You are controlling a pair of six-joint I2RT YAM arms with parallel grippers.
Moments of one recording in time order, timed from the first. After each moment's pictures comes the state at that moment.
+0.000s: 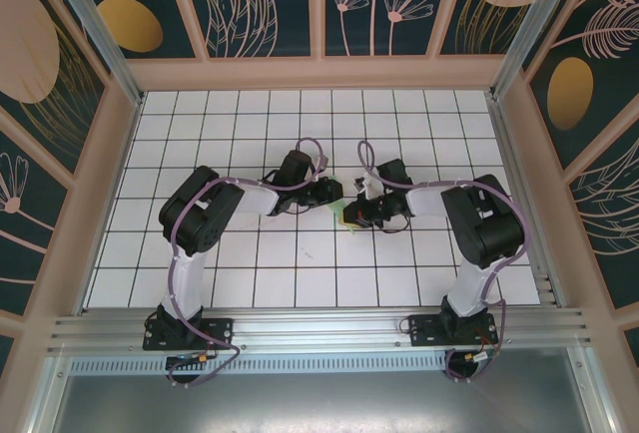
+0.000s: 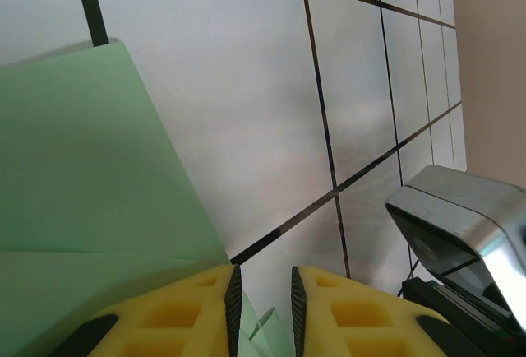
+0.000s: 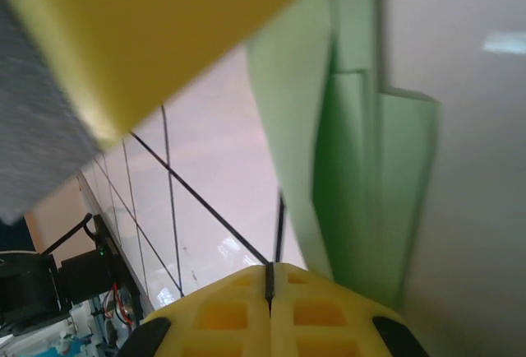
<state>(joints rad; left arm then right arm) -0.62 2.08 1.07 0.35 0.51 -0.83 0.43 1.79 0.80 -0.07 -0.83 0.53</state>
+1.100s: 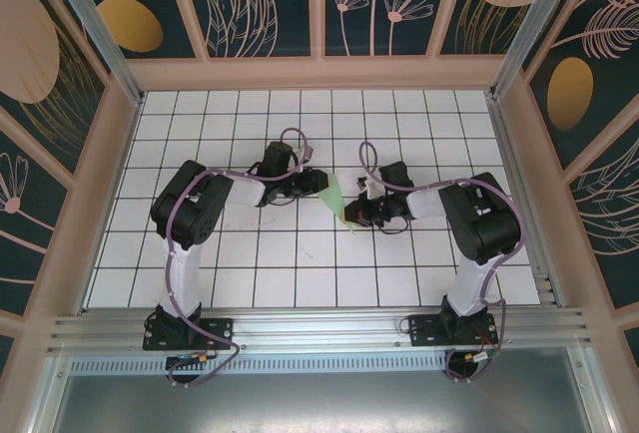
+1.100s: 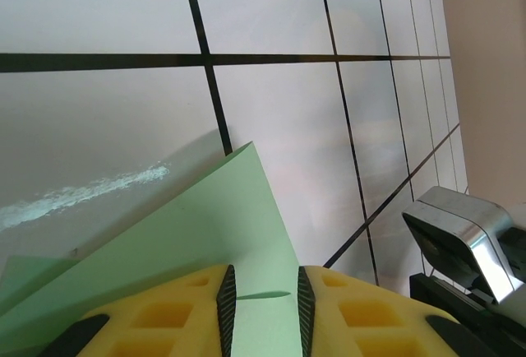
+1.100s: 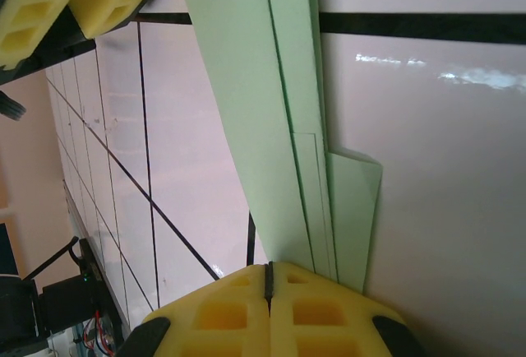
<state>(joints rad) -0.50 2.09 1.07 0.35 0.60 -0.73 0.41 1.82 0.76 0.05 -0.79 0.54</state>
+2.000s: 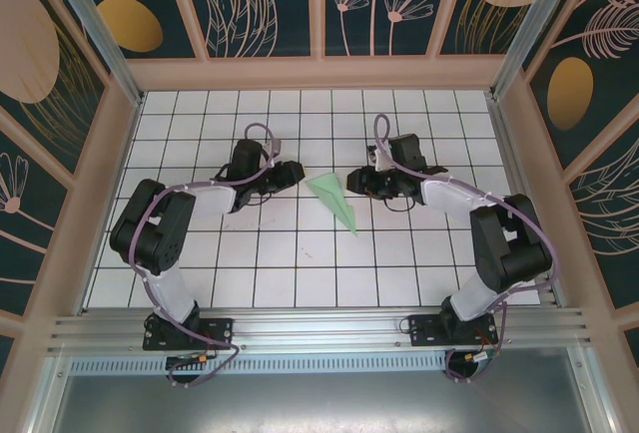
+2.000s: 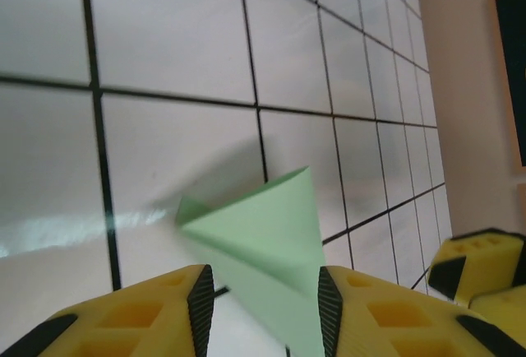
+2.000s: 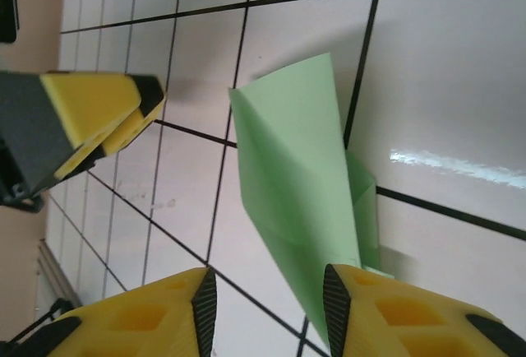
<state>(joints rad) -0.41 1.79 0.84 0.33 0.51 -0.80 0.38 1.62 0.92 -0.17 -0.60 0.49</state>
